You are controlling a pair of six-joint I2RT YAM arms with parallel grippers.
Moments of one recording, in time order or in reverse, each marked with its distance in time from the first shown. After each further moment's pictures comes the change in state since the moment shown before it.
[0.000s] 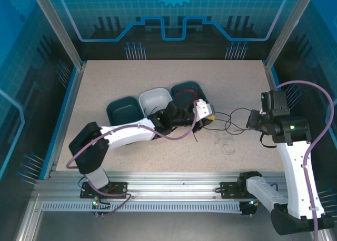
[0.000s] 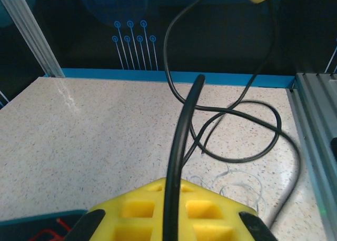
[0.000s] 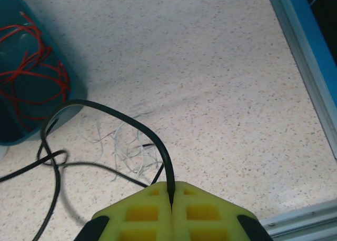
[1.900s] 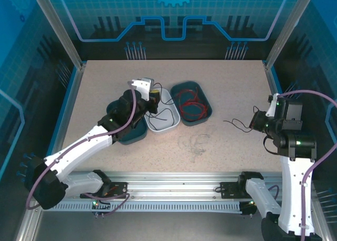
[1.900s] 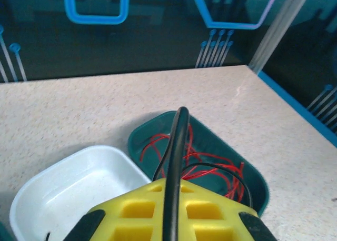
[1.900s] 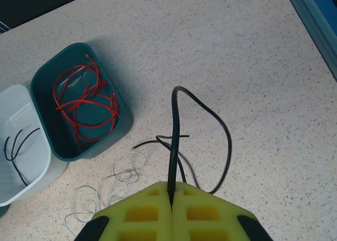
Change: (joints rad) left arm 0.294 -0.464 -0.208 -0.297 -0.481 -0.493; right arm -0.165 -0.127 -0.051 0.124 -0.254 -0.064
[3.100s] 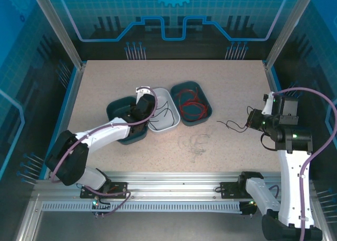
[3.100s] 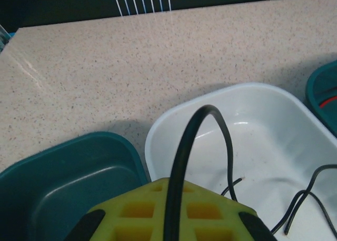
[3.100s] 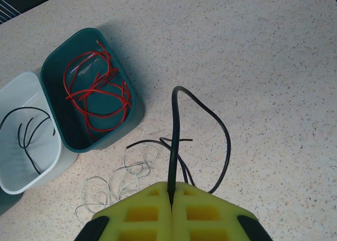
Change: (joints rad) left arm 0.019 0.264 -0.033 -0.043 -0.490 -0.013; right arm 0.000 0.033 -0.036 0.034 -0.074 0.000
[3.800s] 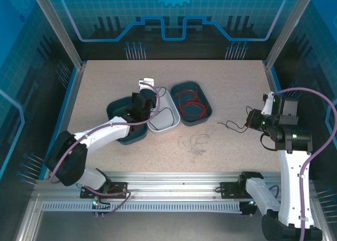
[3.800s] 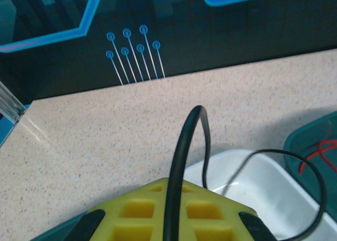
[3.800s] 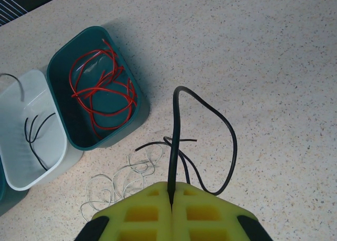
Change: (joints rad) left arm 0.000 0.014 0.024 0.225 -0.022 0.232; right arm 0.000 -0.001 -0.003 0.003 -0.020 0.000
